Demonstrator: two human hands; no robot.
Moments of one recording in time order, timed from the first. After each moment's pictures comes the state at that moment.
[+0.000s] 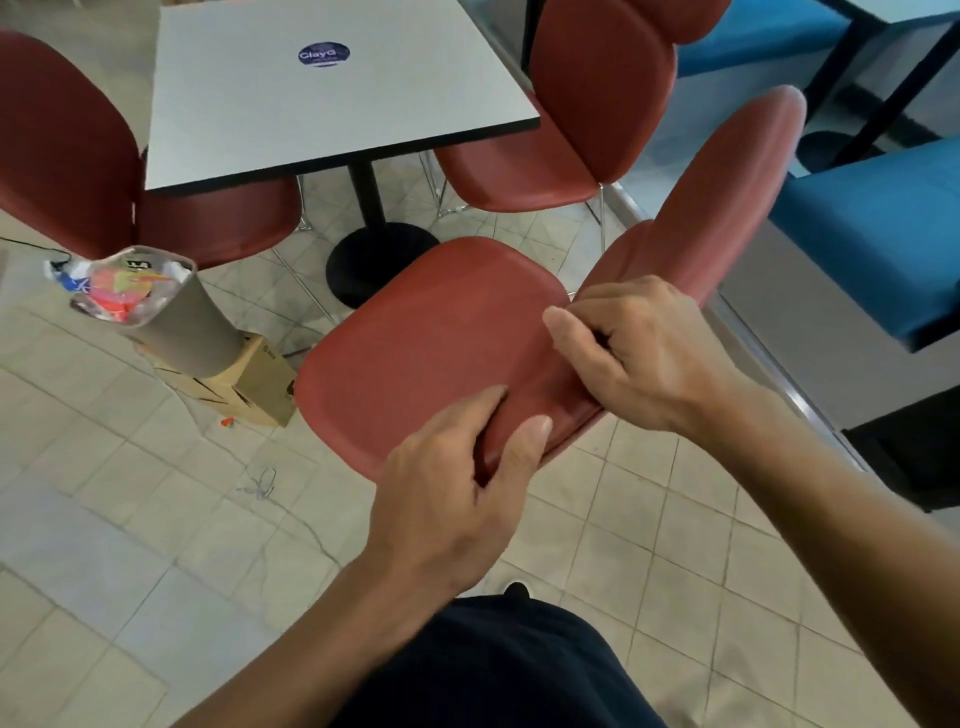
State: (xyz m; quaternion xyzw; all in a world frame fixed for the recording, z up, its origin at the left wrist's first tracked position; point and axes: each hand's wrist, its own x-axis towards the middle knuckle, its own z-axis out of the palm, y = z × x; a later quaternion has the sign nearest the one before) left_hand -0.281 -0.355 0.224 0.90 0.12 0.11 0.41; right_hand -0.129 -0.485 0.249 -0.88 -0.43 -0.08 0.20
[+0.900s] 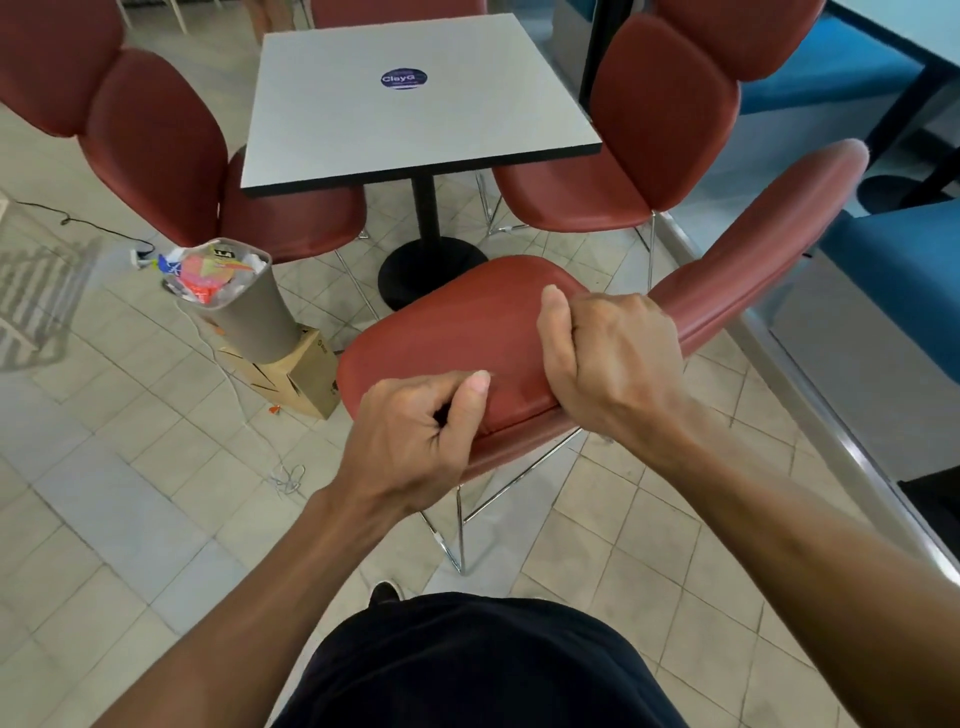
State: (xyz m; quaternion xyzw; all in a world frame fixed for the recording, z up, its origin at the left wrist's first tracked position) left_hand -0.302 -0.283 0.206 0.90 0.05 0.25 0.36; right_hand -0.182 -0.419 0.237 -0.88 -0.34 -0.21 0.25
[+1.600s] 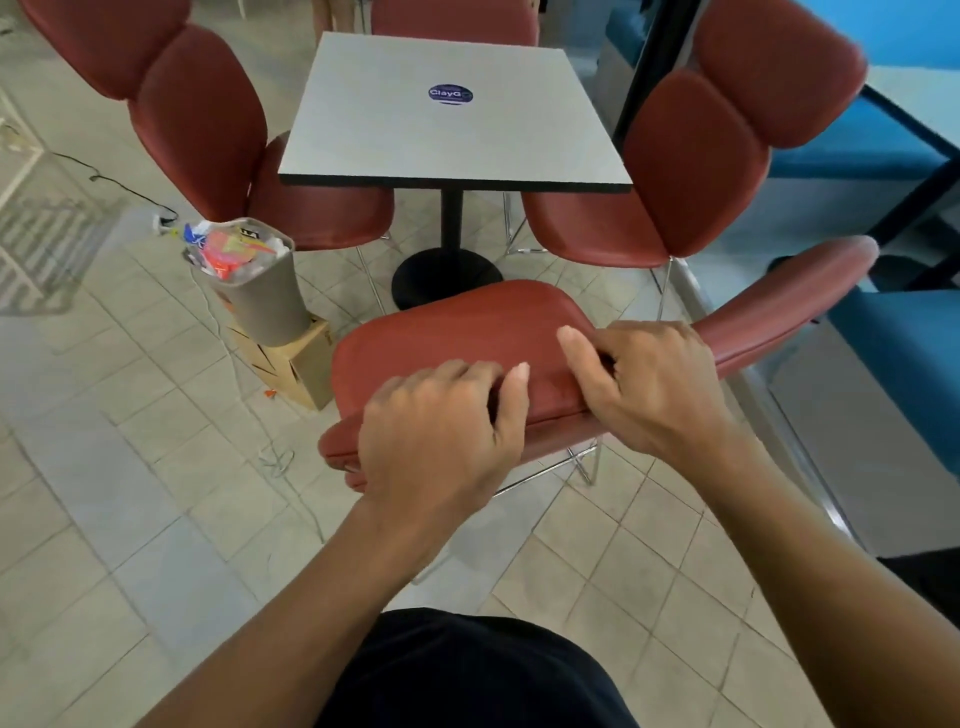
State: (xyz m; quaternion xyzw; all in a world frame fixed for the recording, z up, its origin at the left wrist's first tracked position) left_hand -0.298 -0.316 0.238 0.94 0.24 0.24 0.10; right_hand -0.156 -0.433 0.239 -0.88 -0.42 -0.15 0.16
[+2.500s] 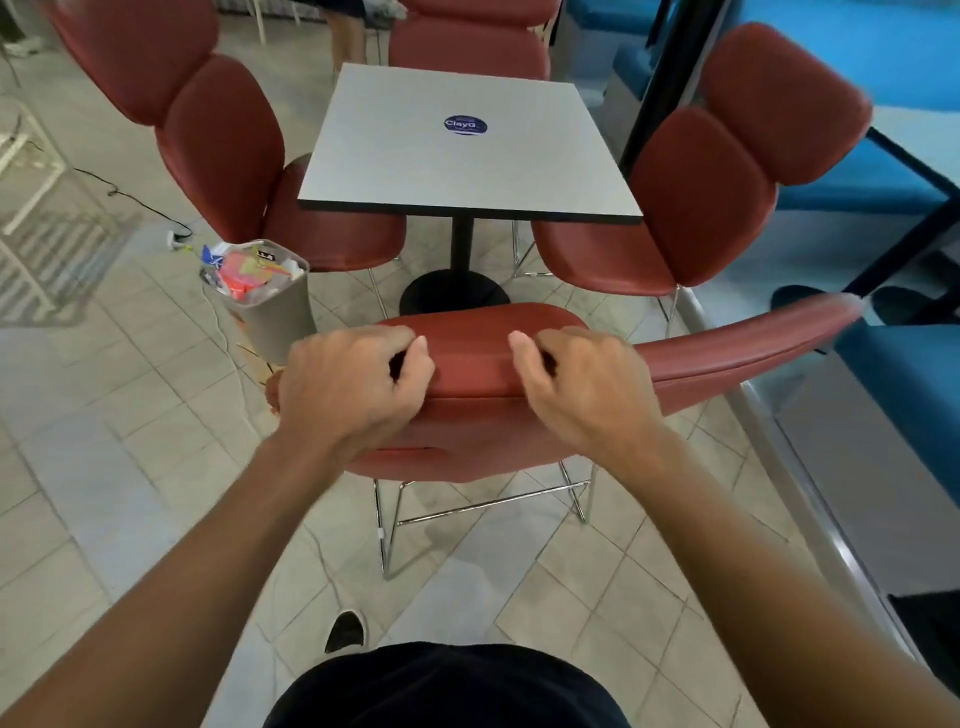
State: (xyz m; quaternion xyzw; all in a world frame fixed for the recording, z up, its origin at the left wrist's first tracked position) left_hand -0.293 -0.202 0.235 0.93 0.21 0.29 0.06; right_hand -0.161 -0.368 0.239 -0.89 -0.41 -0.13 0.16
